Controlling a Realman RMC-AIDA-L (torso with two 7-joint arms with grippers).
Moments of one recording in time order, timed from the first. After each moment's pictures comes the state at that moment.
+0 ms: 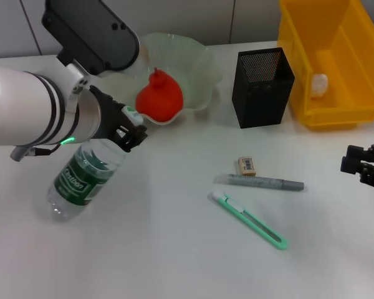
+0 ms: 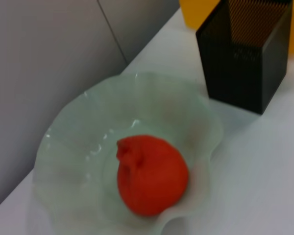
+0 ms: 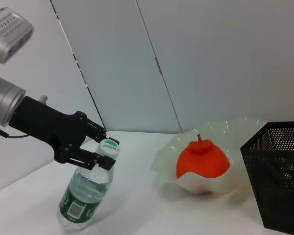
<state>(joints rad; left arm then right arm) -0.47 -2.07 1.88 1.69 2.86 1.23 -2.85 0.27 1.96 -0.48 -0.65 -1.95 -1.73 1.35</state>
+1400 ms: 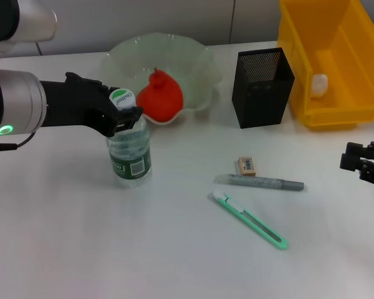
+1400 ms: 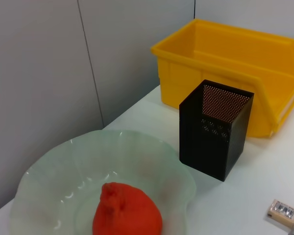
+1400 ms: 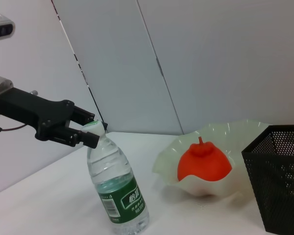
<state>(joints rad) -0.33 -2.07 1.54 1.69 2.36 1.20 -2.45 0.28 1.96 -0.48 -0.65 -1.95 -1.74 1.36</state>
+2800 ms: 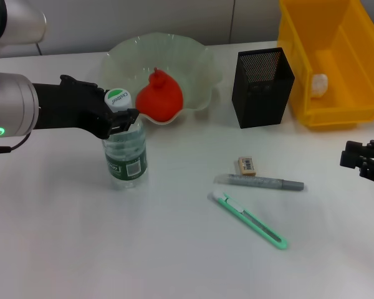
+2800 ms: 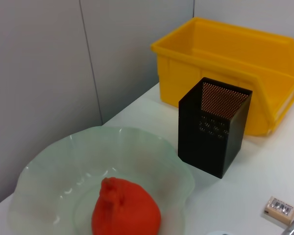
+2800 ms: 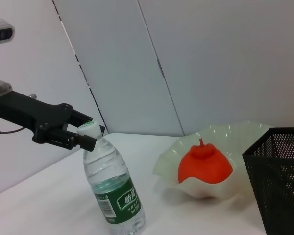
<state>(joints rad) -0.32 -2.07 1.50 1.69 2.33 1.22 -2.42 0.29 1.96 -0.48 -0.65 -1.95 -1.74 1.36</state>
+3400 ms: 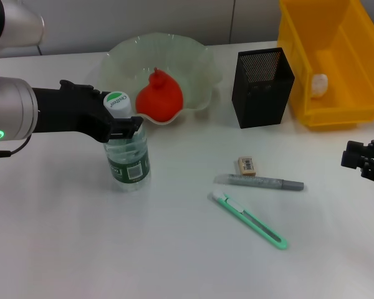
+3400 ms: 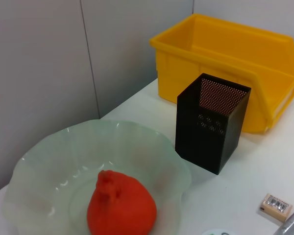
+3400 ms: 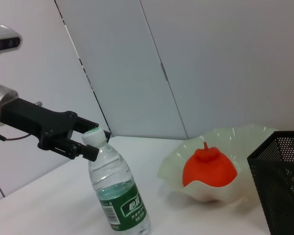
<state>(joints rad) -0.32 -2.07 1.49 1.67 2.32 1.23 -2.43 0.29 1.96 -0.47 -0.65 -1.95 -1.76 1.36</state>
